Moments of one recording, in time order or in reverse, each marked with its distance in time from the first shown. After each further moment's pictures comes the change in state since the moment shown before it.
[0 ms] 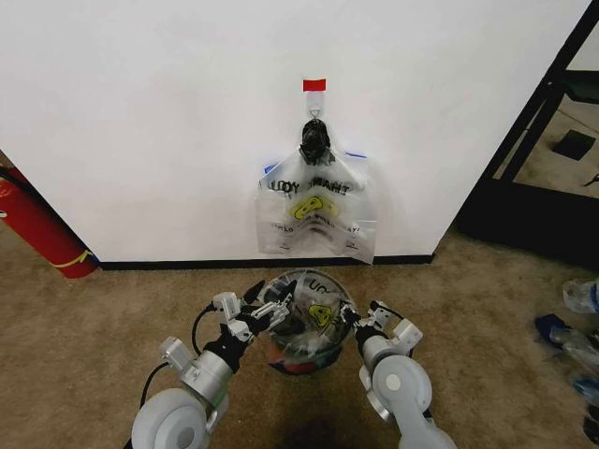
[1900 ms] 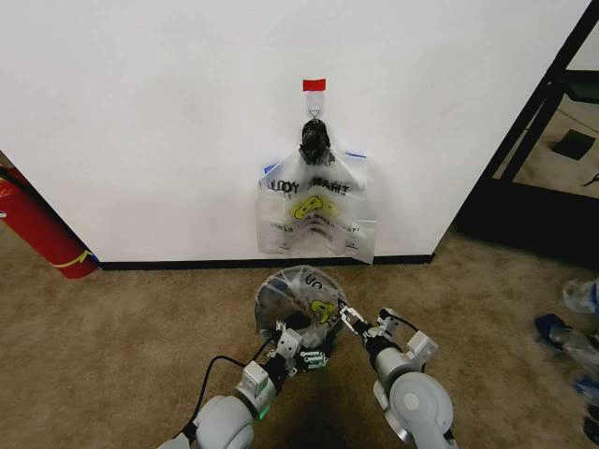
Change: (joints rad) left arm -0.230 0.024 0.382 0.367 0.653 -0.090 -0.054; right arm -0.071 -0.037 0.037 0.050 -0.006 0.017 -0.126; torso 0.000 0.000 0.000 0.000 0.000
